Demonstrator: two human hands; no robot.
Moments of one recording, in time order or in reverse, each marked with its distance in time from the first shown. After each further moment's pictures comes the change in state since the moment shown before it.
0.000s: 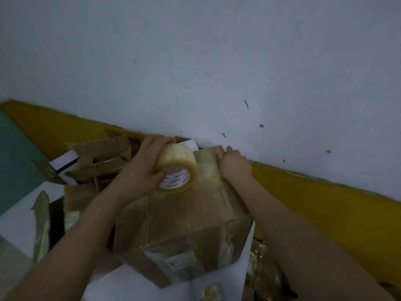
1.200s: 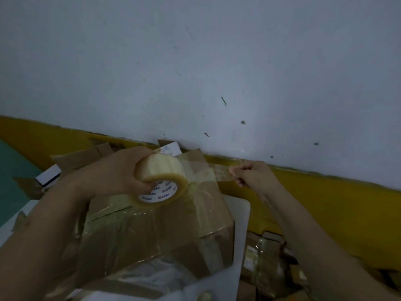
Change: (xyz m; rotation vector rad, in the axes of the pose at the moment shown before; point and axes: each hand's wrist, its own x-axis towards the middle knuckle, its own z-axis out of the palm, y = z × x) left_hand 0.061 0.034 -0.007 0.179 -0.393 -0.197; right_hand -0.024 0.101 -0.055 1.017 -0.197 0.267
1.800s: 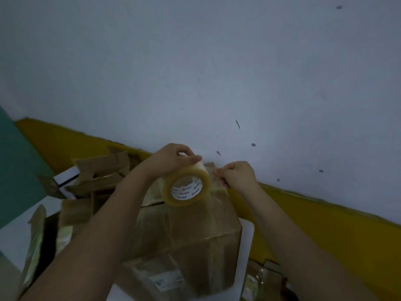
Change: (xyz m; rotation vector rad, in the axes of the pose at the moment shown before) left_hand 0.030 0.036 0.010 -0.362 0.182 -0.084; right_hand -0.020 -0.054 0.061 -0.224 0.056 -0.183
